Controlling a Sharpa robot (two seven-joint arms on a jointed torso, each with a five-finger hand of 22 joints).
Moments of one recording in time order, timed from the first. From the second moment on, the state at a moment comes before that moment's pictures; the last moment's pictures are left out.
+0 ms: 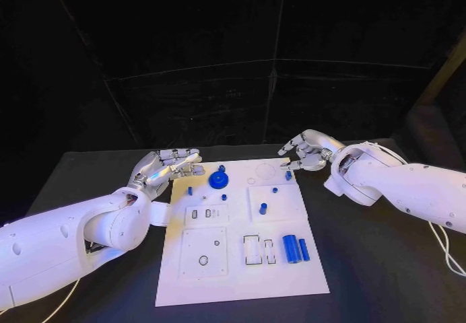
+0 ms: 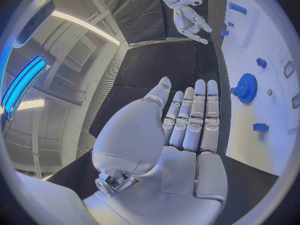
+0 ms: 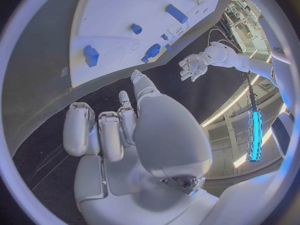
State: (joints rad) left arm 1.18 -0.87 -0.07 1.56 0.04 -0.32 0.52; left_hand 1.39 0.04 0.06 -0.01 0.05 0.93 0.23 0.13 0.07 1.02 0.17 0.13 0.07 1.08 0.12 0.20 0.15 0.17 0.91 0.23 0.33 0.14; right arm 1.26 -0.89 0.00 1.42 -1.14 -0.34 -0.01; right_hand 1.46 -0.09 0.00 0.10 0.31 0.92 0.16 0.13 0.07 1.42 0.07 1.40 1.31 1.47 -0.01 1.51 1.31 0.09 1.36 0.11 1.47 1.22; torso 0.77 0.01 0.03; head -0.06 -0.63
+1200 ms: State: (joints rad) left arm 1.18 -0.86 -0.07 1.54 0.04 -0.31 0.52; left_hand 1.39 0.04 0.06 -0.01 0.05 0.93 0.23 0.13 0.07 1.02 0.17 0.13 0.07 1.08 0.12 0.20 0.16 0.17 0.91 0.23 0.33 0.14; right arm 1.22 -0.89 0.00 1.32 -1.17 -0.26 0.03; right_hand 1.46 -0.09 -0.01 0.08 0.31 0.89 0.17 0.12 0.07 1.42 0.08 1.40 1.31 1.46 0.00 1.51 1.31 0.09 1.36 0.11 1.47 1.22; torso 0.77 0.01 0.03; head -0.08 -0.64
